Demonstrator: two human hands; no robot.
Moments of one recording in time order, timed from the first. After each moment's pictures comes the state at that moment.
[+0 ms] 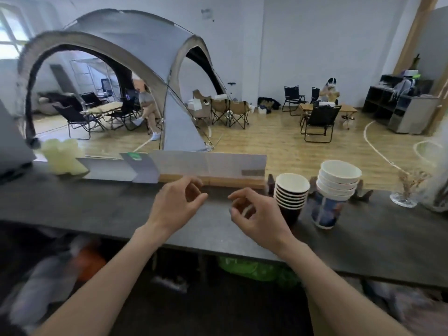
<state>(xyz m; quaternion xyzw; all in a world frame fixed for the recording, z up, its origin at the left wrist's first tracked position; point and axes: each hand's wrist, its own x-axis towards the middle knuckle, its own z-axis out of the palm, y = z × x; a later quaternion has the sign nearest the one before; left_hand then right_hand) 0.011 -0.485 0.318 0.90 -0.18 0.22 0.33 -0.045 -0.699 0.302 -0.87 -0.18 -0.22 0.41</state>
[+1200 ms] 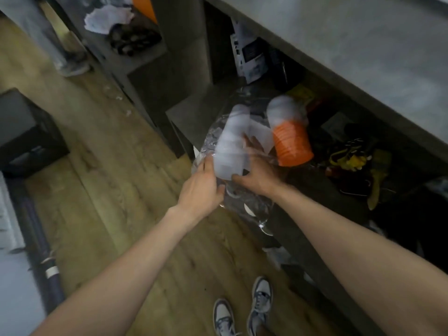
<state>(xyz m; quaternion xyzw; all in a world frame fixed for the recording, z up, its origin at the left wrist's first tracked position) -0.014 0.027 -0.021 0.94 0.24 -0.05 0.23 0.116 -0.091 -0.045 -0.87 -0.32 0.24 0.29</state>
